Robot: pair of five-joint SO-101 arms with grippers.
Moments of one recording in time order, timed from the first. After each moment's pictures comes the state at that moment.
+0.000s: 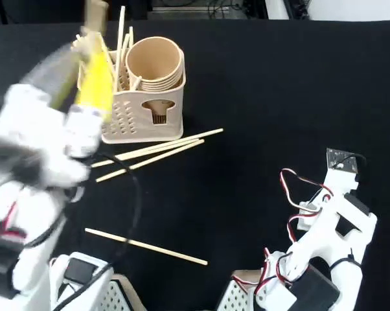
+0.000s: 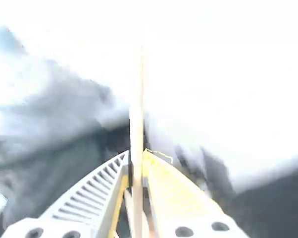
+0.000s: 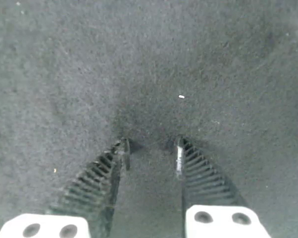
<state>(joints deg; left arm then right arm) 9.1 -55.4 8.7 42.1 -12.3 42.4 -23.1 65.6 47.5 28.8</state>
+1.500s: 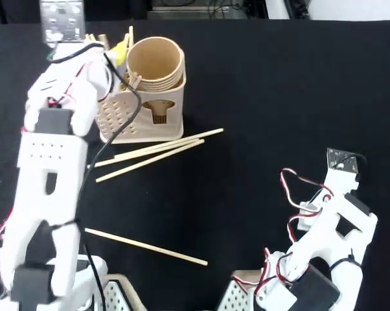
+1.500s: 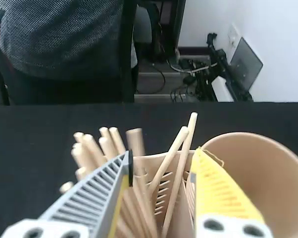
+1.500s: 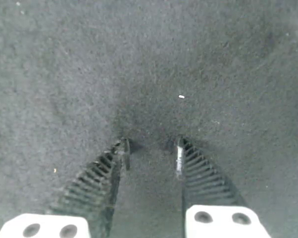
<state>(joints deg) -2.0 -25.0 12.7 41.3 1.7 42.4 -23.1 65.6 47.5 28.8</state>
